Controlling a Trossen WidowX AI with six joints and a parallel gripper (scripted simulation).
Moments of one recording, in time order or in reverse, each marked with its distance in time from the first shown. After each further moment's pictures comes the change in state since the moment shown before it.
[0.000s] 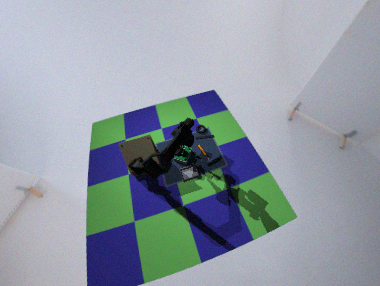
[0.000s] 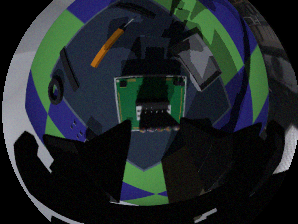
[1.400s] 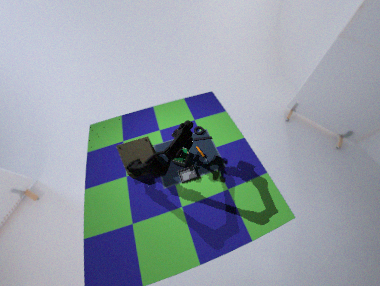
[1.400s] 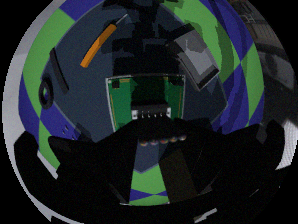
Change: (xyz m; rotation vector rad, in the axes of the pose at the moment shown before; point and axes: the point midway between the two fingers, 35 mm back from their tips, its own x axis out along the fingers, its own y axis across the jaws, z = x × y) arm 0.013 0.001 0.002 0.013 0.015 -0.077
